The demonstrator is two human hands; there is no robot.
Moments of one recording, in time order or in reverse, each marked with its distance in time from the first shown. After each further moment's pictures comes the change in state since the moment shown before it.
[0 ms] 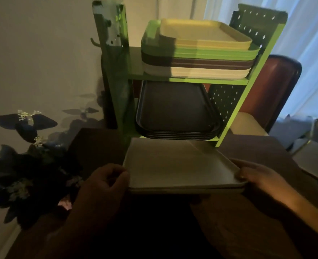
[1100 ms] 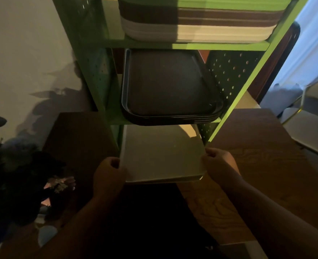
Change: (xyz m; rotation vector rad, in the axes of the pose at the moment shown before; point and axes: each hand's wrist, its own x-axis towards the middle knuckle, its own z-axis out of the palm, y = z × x) left_hand 0.111 -0.103 0.087 0.103 0.016 -0.167; right_hand 0.089 0.053 0.074 -0.178 0.271 0.049
